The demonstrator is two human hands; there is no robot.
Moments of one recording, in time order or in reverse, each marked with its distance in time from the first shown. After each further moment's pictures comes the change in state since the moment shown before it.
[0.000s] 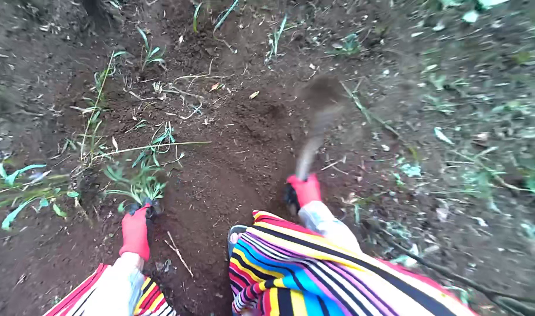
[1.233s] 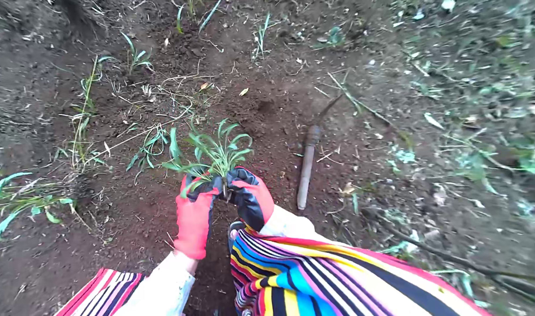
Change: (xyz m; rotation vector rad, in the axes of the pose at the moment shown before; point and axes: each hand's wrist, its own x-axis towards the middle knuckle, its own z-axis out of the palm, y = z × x) left_hand -0.110 0.070 0.091 -0.158 -0.327 0.339; right_hand -0.088 -0.036 0.082 0.661 -0.586 -0.194
